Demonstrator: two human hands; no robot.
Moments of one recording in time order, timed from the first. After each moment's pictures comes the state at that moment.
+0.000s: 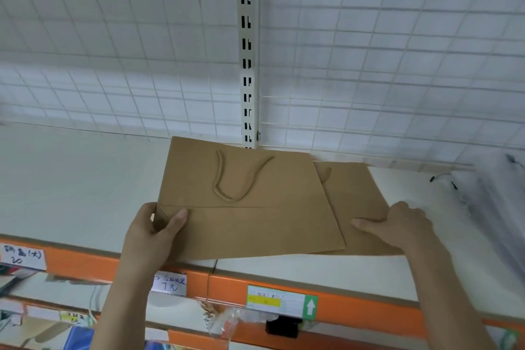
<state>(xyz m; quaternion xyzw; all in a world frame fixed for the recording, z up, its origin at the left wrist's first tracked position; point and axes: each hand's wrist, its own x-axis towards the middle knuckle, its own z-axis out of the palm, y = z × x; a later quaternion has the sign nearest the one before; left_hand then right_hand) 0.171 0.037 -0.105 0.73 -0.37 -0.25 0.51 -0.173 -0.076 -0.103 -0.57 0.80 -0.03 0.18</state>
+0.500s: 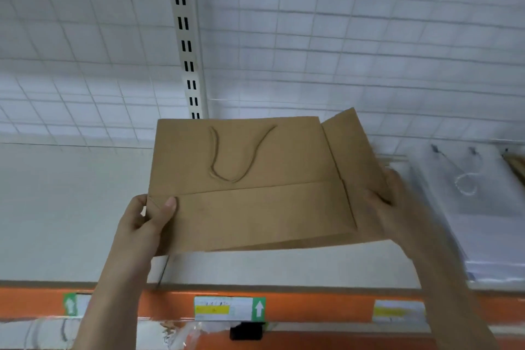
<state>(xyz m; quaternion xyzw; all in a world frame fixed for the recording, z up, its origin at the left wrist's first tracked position) 0.108 0.012 -0.085 0.60 -0.34 -0.39 0.61 -0.215 -0.033 -0.055 -0.62 0.66 -0.38 0.21</state>
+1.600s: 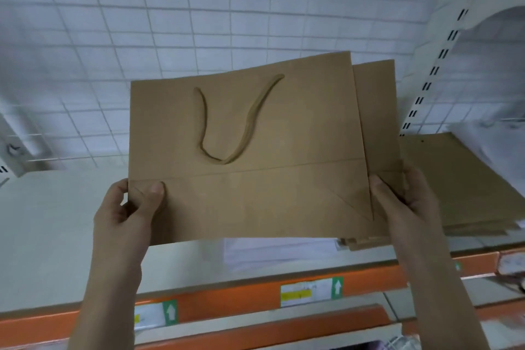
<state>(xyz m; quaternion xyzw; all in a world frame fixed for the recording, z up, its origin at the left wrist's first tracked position) -0.254 -0.007 -0.053 0.57 -0.37 -0.34 0.65 -0.555 0.016 -0.033 -0.50 0.51 -0.63 0.29</state>
